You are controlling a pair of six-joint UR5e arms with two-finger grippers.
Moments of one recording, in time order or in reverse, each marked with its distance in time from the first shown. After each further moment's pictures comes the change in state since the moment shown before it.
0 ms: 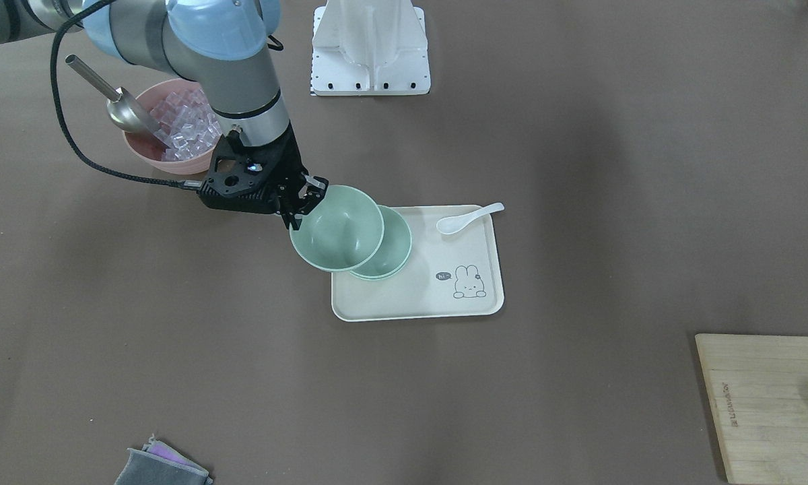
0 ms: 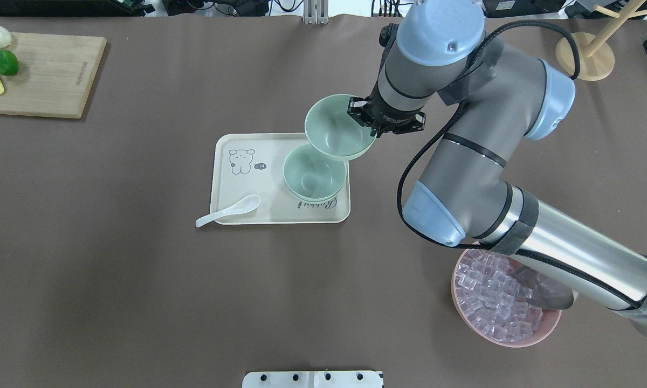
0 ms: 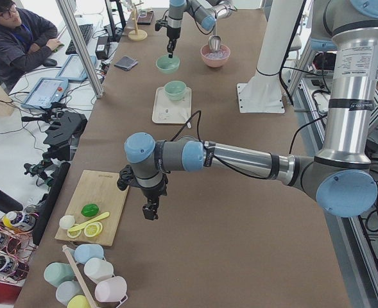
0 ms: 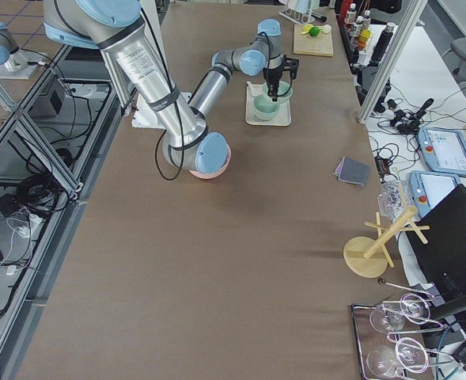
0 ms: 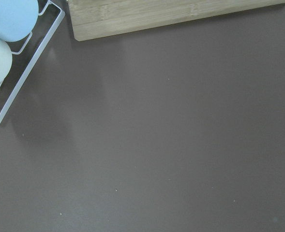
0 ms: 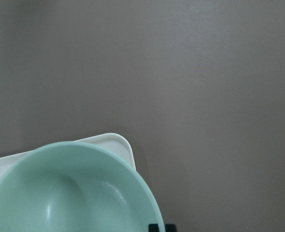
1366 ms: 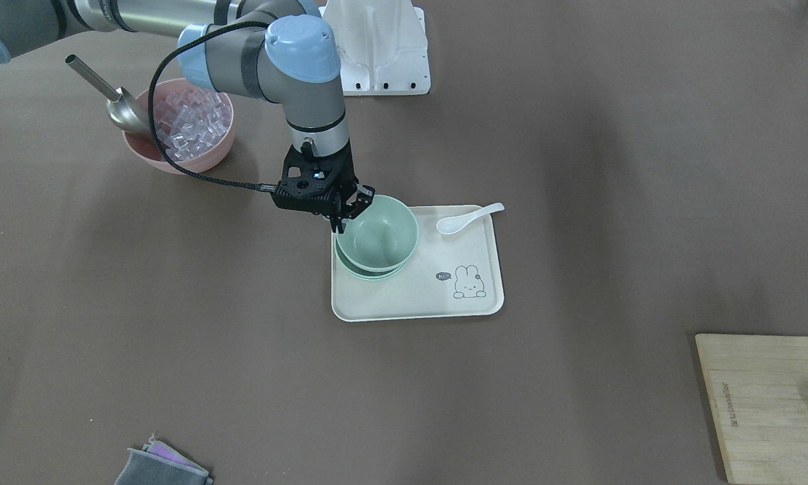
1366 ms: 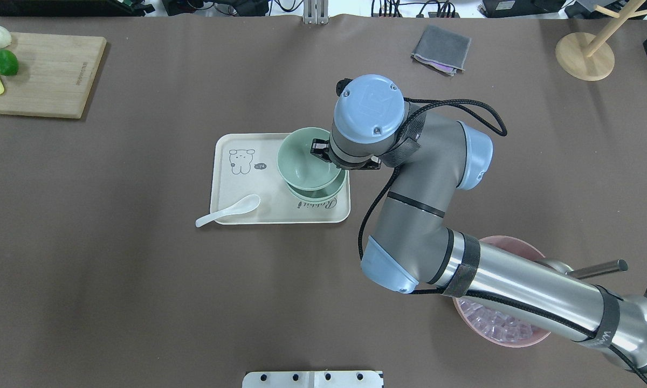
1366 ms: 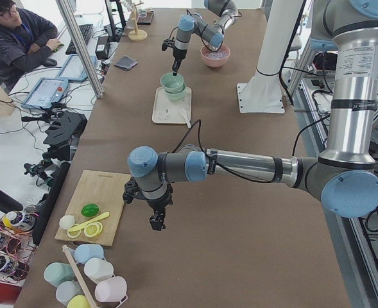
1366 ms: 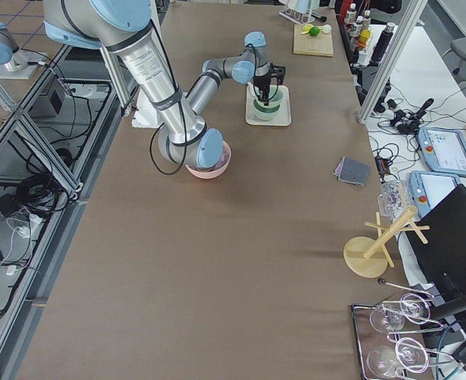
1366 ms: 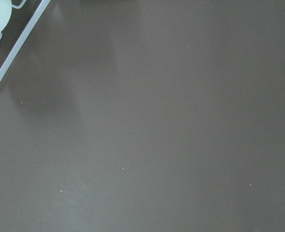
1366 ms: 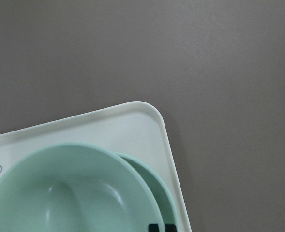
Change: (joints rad) left arm 0.003 0.013 0.048 -0.002 -0.002 0.000; right arm -0.139 0.028 -0.118 0.123 -0.143 0.110
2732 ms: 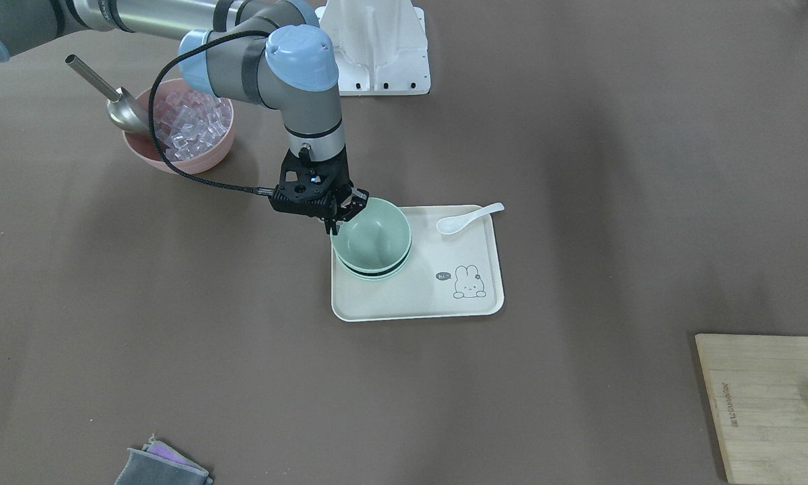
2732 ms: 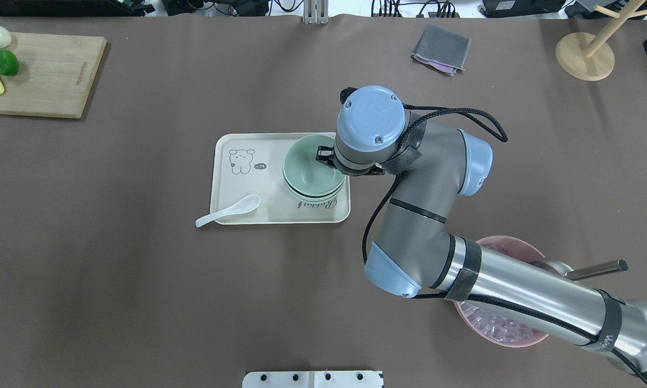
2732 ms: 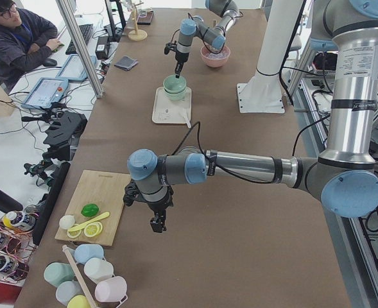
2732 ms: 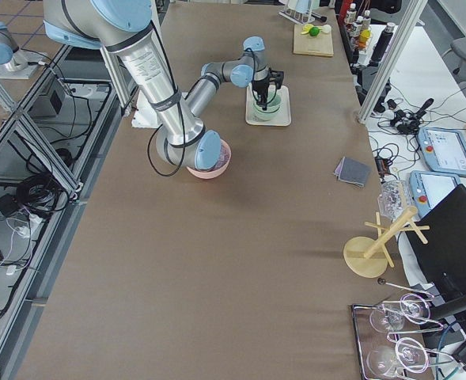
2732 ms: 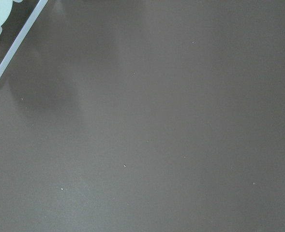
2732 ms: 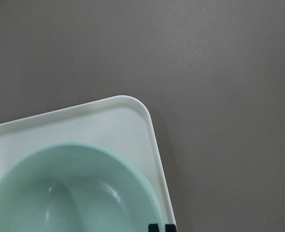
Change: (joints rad) left arm 0.000 0.000 0.012 -0.002 0.000 0.001; right arm -0.009 -0.017 -0.011 0.006 -0.014 -0.006
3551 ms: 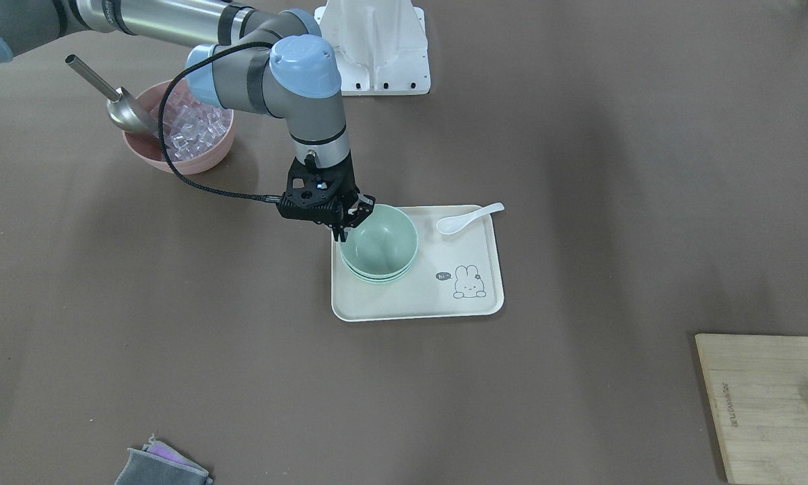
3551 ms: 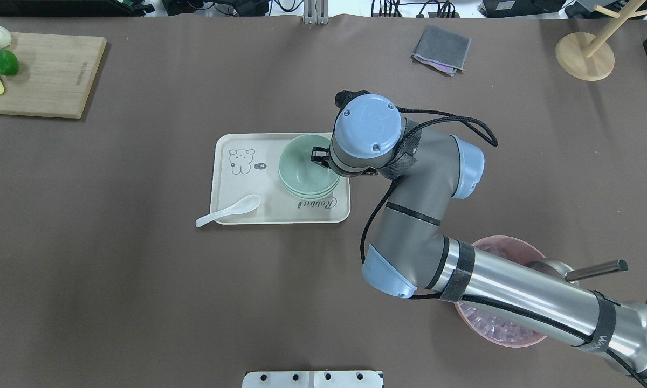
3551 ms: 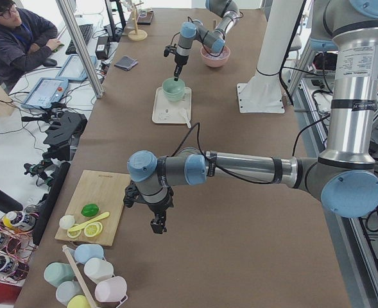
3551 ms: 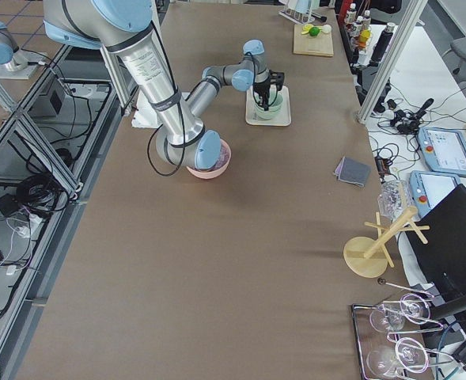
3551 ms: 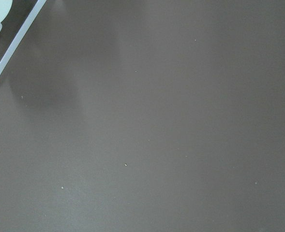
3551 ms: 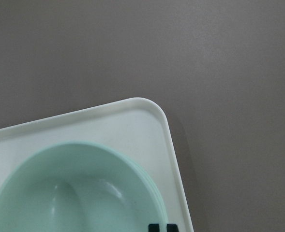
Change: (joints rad) left arm 0.001 0.000 0.007 -0.002 0.000 -0.001; right arm -0.011 0.000 -0.040 0.085 -0.020 0.005
